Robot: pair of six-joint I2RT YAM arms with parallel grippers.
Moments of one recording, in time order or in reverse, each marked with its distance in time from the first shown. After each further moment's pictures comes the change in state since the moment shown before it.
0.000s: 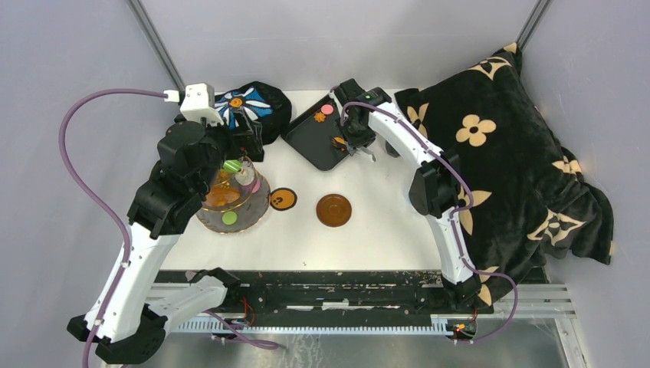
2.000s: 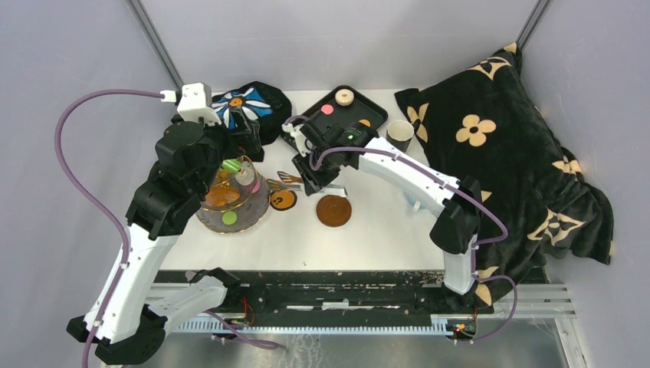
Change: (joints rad) left arm 0.000 0.000 0.008 -0.001 -0.023 0.000; right arm 0.326 -0.364 -0.366 0.187 -0.276 0.073
